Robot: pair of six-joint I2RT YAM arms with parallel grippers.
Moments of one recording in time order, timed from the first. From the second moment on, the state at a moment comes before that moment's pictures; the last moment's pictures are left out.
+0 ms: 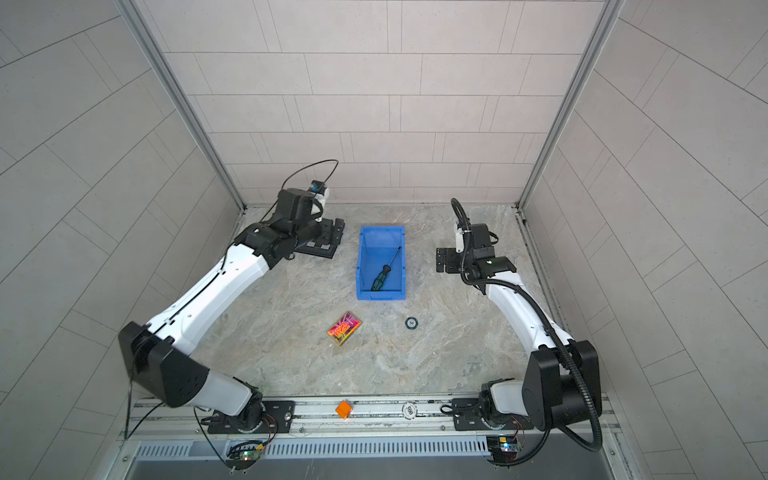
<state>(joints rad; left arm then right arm) -0.43 1.43 1.42 -0.59 -0.15 -0.08 0.16 1.35 1.06 -0.46 -0.02 0.14</state>
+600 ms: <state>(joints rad) -0.10 1.08 0.42 0.26 -0.33 -0.04 0.19 1.38 0.58 0.19 0.27 0.01</state>
